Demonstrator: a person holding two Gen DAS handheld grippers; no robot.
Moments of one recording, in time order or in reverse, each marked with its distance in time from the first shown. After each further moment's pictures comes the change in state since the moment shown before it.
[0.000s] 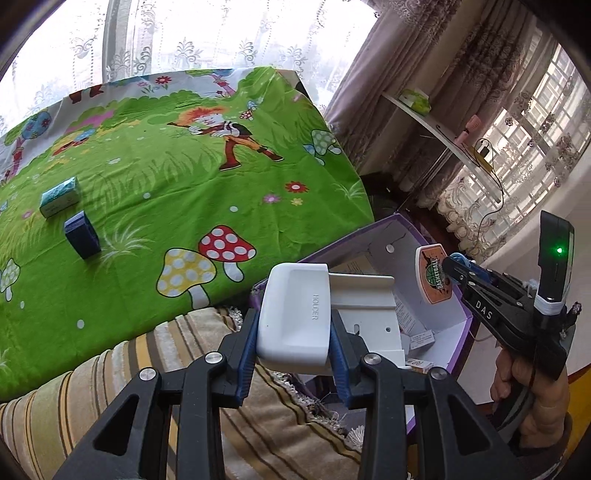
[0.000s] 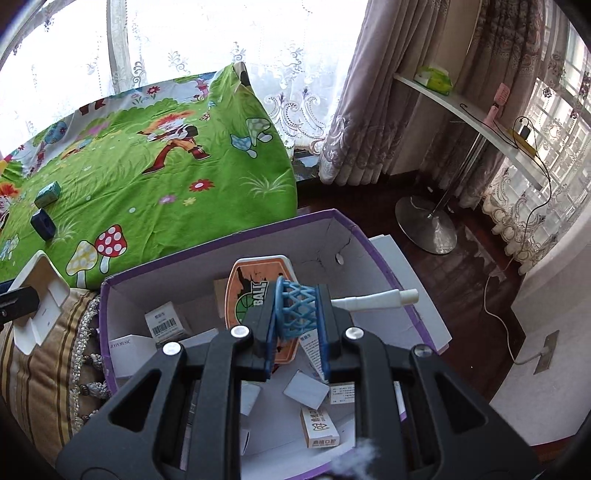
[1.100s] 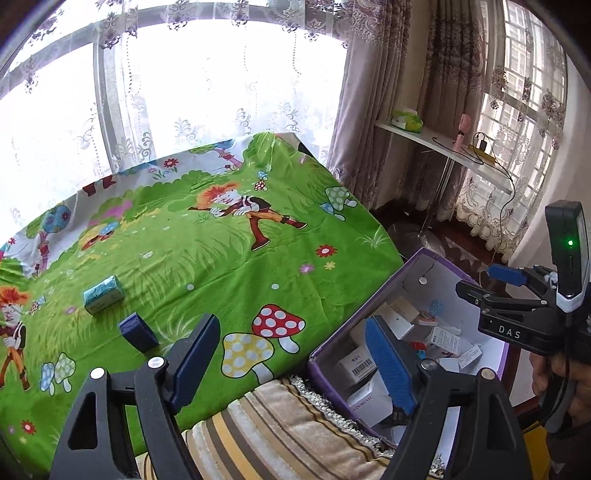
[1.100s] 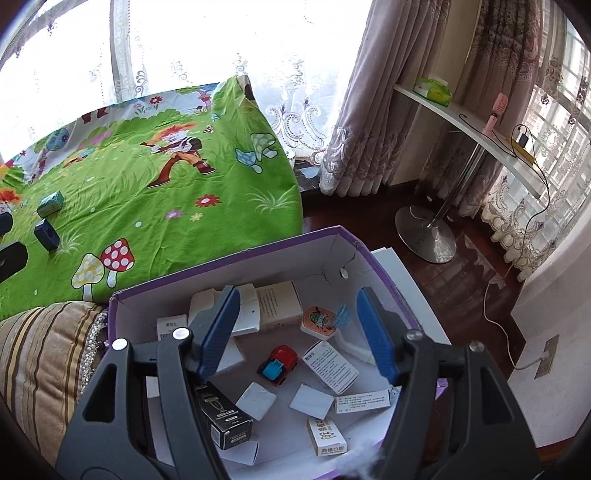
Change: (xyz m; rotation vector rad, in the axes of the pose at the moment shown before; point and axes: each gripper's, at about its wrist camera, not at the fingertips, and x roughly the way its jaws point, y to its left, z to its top) left arm -0.032 0.018 0.028 0.186 -0.199 0.155; right arm -0.008 0.024 0.011 -0.027 -0.034 0.034
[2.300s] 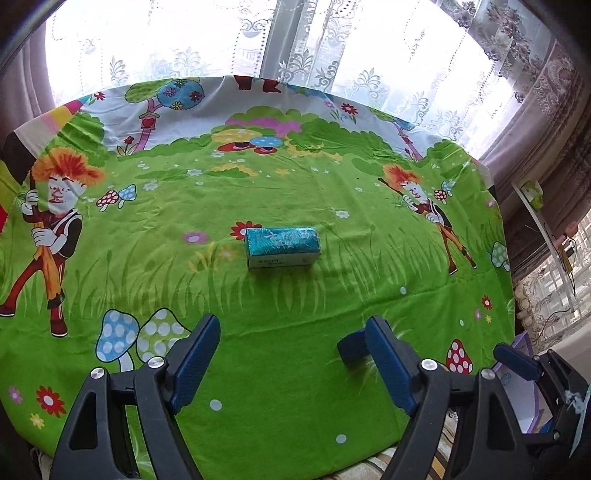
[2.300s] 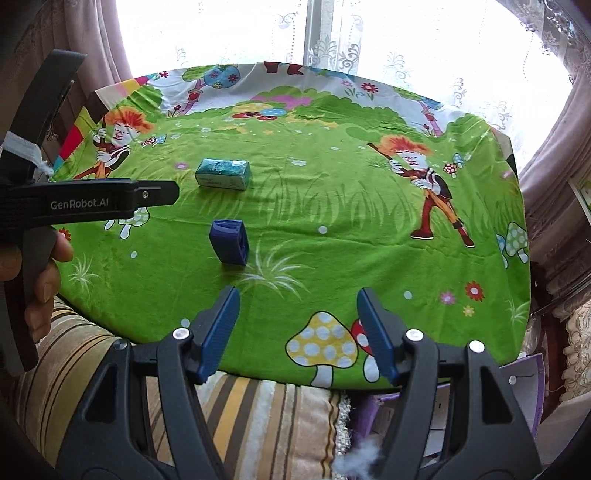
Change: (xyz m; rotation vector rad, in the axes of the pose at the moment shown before) left arm 0.041 0.247 -0.015 -0.477 0.144 0.144; right arm 0.024 0.269 0.054 -0.396 0.051 0.393
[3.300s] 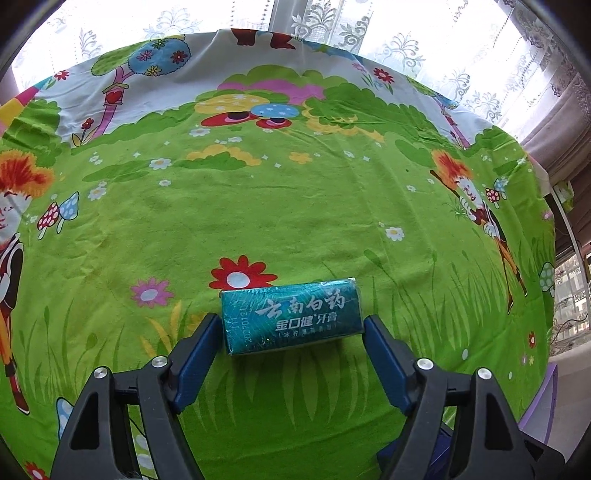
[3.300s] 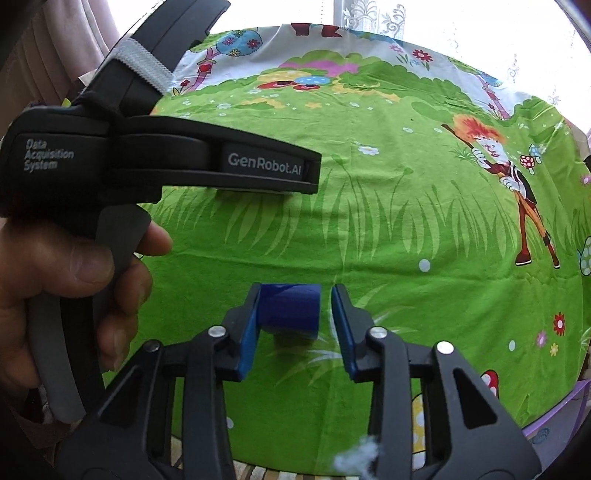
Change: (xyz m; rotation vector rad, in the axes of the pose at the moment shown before) left arm 0.108 0.010 0.052 -0.004 0.115 0.057; right arm 0.096 0.036 0.040 0.042 0.102 0.093
